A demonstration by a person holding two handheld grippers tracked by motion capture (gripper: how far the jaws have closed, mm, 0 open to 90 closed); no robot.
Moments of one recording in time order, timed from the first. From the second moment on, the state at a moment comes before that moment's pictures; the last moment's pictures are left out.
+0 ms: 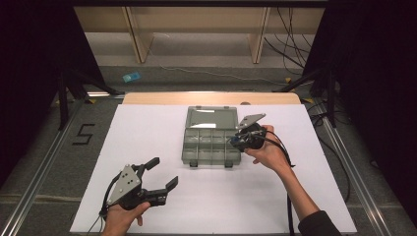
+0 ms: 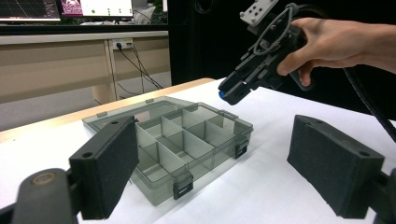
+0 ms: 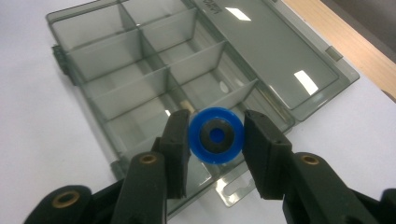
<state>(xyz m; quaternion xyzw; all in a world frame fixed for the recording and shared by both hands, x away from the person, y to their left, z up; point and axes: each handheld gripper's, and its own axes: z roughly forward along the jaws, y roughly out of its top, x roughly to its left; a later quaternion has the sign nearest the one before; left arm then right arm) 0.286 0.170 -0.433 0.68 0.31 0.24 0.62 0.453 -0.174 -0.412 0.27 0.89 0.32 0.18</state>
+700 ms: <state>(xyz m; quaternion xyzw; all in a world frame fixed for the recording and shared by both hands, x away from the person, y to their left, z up) 0.285 0.171 -0.433 0.68 0.31 0.24 0.62 0.479 -0.172 -0.421 0.27 0.89 0.32 0.19</state>
